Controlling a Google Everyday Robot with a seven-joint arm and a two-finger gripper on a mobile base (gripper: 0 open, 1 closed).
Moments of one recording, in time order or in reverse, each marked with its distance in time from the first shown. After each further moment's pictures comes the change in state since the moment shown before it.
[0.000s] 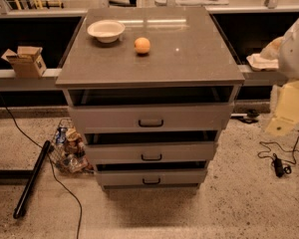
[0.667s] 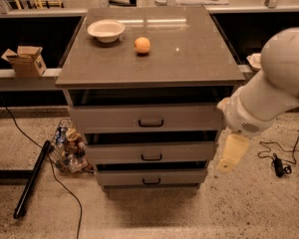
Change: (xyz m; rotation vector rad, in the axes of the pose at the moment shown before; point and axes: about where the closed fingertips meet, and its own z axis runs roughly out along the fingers) arm -0.006 0.029 0.153 -0.109 -0.057 -0.001
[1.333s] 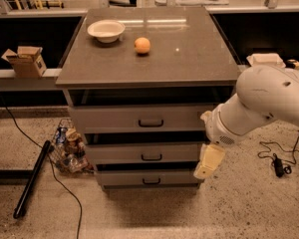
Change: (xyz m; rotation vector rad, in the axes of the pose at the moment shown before) arm -0.018 -0.003 0.078 -0.022 -0.095 0.018
